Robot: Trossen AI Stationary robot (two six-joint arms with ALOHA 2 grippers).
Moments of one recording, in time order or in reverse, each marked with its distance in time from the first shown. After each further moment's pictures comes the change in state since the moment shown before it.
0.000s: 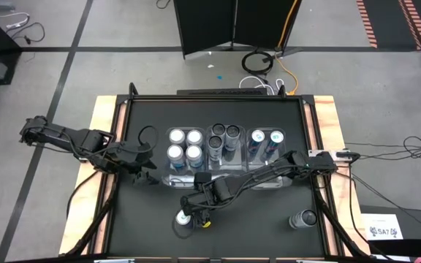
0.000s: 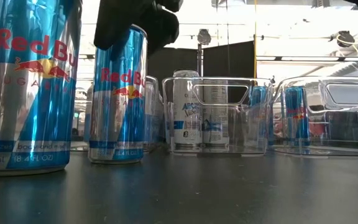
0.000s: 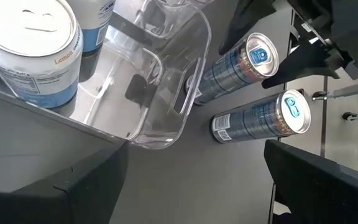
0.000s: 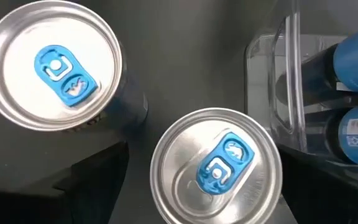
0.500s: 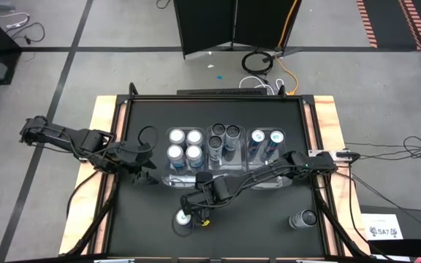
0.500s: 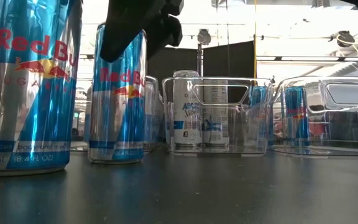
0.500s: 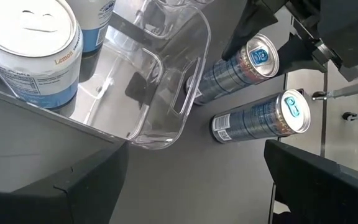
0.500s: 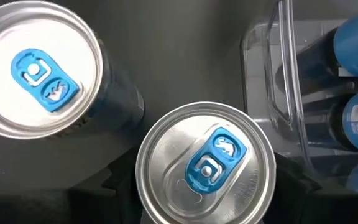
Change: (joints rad) left arm 0.000 0.000 0.000 -0.001 0.000 0.001; right arm -0.002 0.009 0.000 -0.010 -0.010 0.057
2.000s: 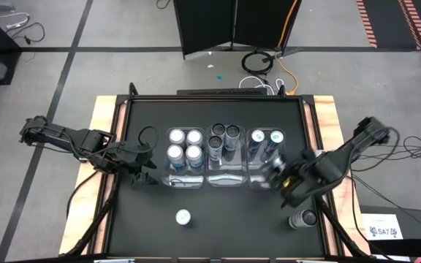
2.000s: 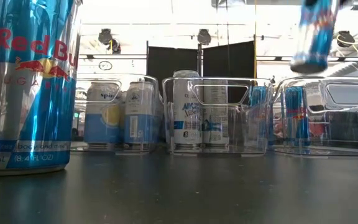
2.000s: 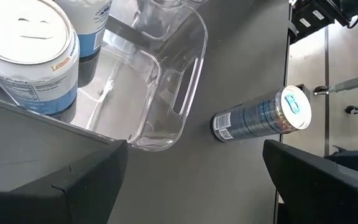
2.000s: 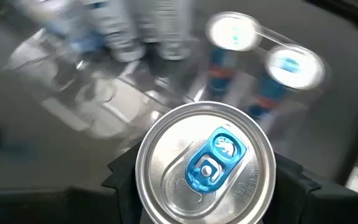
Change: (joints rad) left arm 0.000 0.001 0.000 0.004 -0.001 0.046; right arm 0.290 -0.948 -0.789 -0.539 0.431 1.236
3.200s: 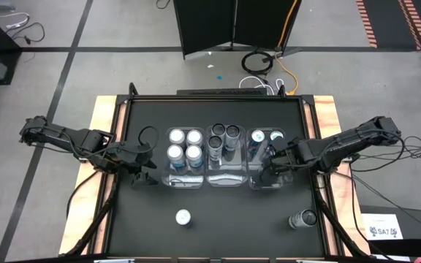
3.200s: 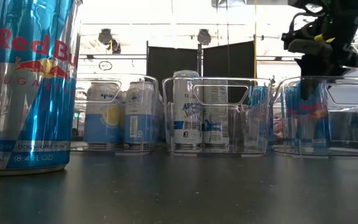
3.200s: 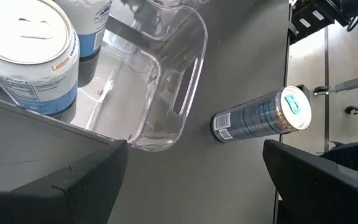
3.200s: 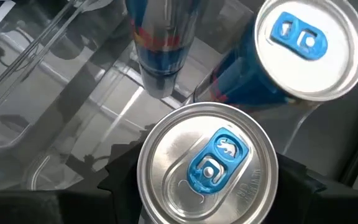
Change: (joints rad) left arm 0.000 0.000 0.000 0.000 0.000 -0.002; right arm -0.387 -0.179 -0.597 0.455 -0.152 -0.441
